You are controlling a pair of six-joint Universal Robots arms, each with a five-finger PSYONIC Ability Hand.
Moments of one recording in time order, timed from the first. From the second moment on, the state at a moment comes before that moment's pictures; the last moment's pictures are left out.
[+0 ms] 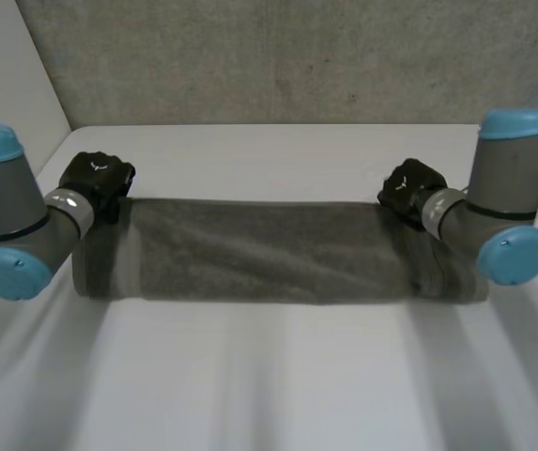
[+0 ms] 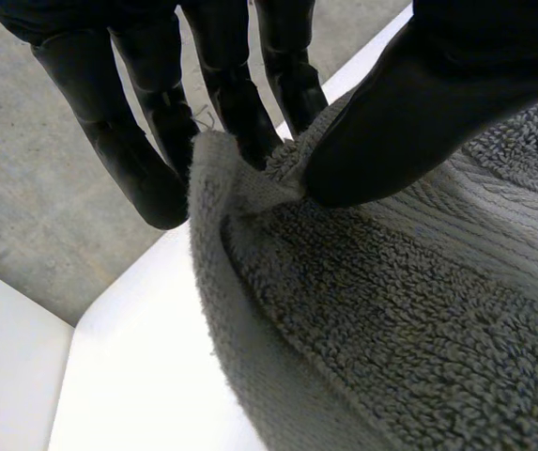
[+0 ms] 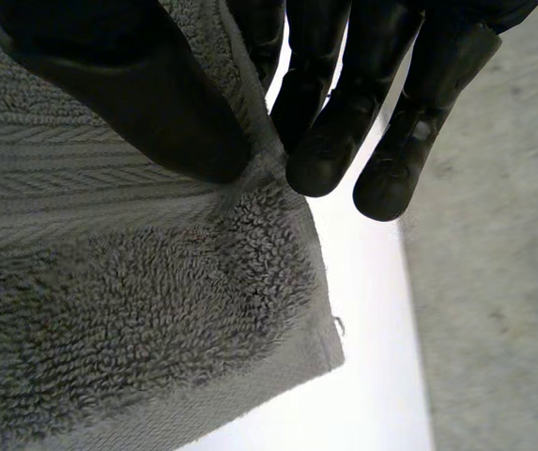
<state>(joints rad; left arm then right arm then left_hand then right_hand) 4.53 -2.25 -1.19 3.22 -1.45 3.64 1.90 -0.69 0.84 0.23 1.41 2.04 1.46 1.51 1.55 1.52 1.50 1.34 1.34 1.34 1.34 1.18</state>
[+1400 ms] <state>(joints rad) 4.48 -1.93 -1.74 3.57 -1.38 3.37 1.75 -0.88 1.32 0.10 1.49 2.30 0.28 0.26 0.25 0.27 0.23 1.32 1.31 1.34 1.34 1.17</state>
